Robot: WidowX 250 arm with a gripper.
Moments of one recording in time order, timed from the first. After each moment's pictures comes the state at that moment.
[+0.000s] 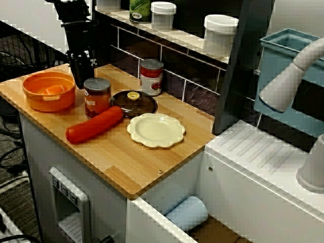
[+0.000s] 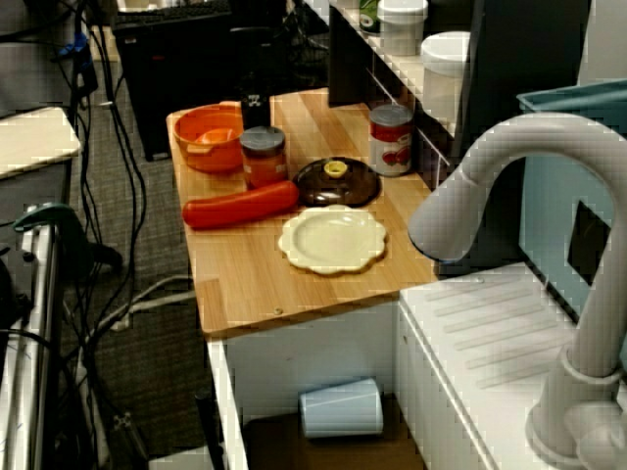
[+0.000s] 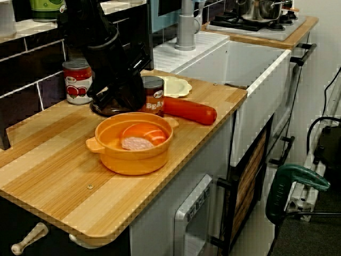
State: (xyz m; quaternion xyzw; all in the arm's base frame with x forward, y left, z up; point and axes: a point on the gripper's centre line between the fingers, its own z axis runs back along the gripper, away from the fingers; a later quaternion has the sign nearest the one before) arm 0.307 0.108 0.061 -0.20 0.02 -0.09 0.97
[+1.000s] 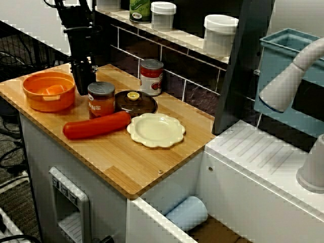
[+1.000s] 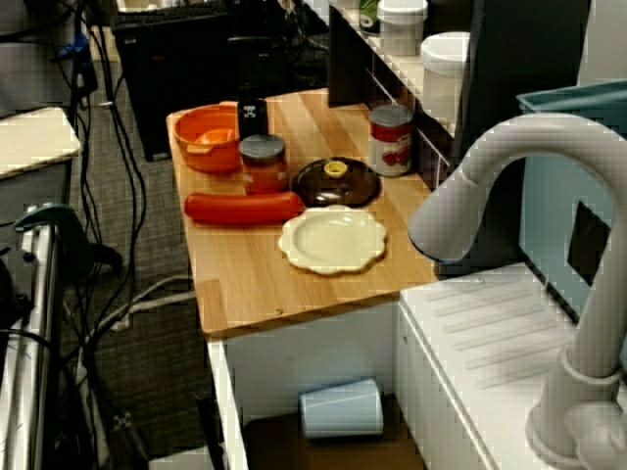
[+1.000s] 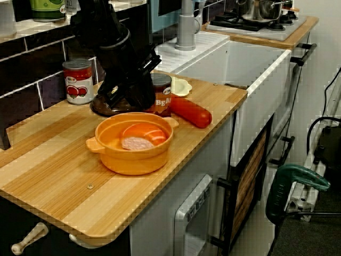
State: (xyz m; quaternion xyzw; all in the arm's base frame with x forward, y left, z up) arm 0.302 0.097 0.060 -0.19 0.02 -0.11 0.97
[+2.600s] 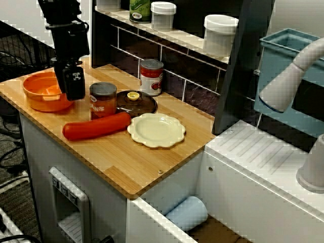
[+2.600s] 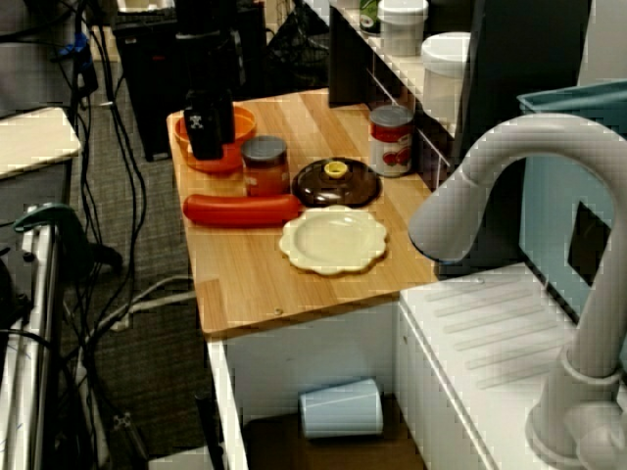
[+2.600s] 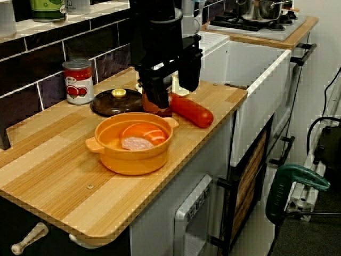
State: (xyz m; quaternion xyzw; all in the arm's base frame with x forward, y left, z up) arm 0.260 0.076 0.076 -0.10 -0.02 -0.17 0.98
